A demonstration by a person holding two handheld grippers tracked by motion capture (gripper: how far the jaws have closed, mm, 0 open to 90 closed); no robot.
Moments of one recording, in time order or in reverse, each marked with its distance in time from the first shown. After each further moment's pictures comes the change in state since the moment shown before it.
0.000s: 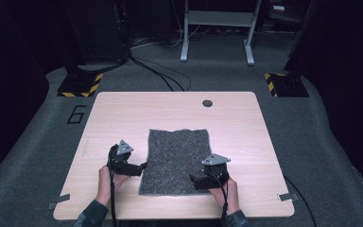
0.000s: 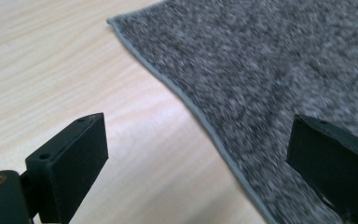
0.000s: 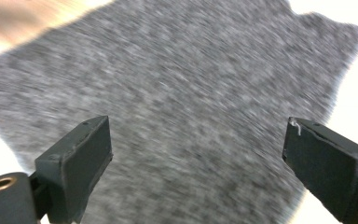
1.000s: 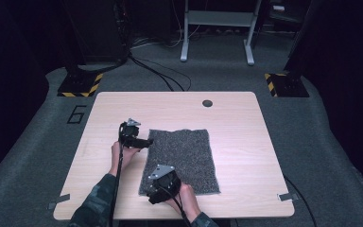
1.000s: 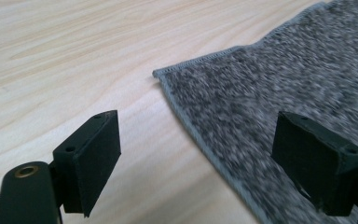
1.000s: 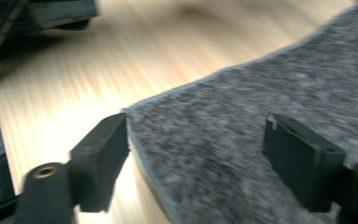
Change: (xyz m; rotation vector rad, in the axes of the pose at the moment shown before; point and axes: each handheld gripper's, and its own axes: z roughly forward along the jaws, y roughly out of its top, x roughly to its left) left arm 0.052 0.049 0.079 0.042 -0.008 -0.138; right arm 0.127 0.042 0.061 0.059 0.205 -0.231
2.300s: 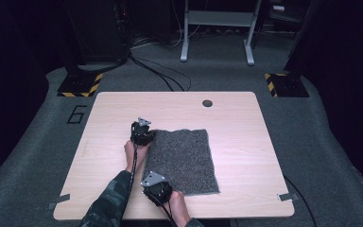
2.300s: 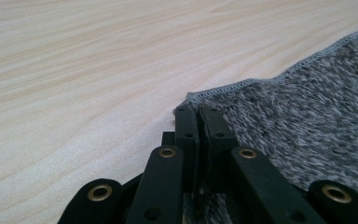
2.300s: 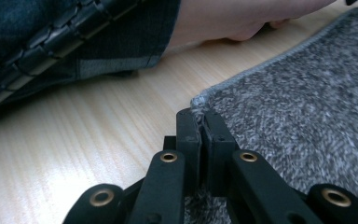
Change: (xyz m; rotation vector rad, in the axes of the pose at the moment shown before) left arm -0.022 0.004 0.039 -0.088 0.113 -0.045; right arm 0.026 -0.010 0.029 -0.055 -0.089 0.039
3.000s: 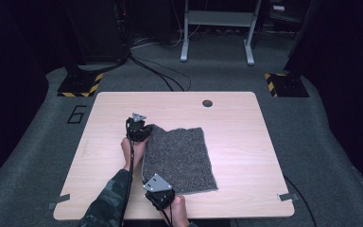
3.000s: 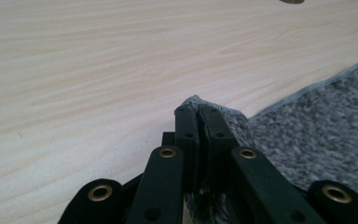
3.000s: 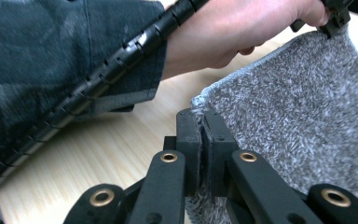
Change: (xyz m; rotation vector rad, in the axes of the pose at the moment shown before) left arm 0.004 0.021 -0.028 -0.062 0.023 -0.044; right arm 0.011 0.005 -0.033 -0.181 -0.089 0.015
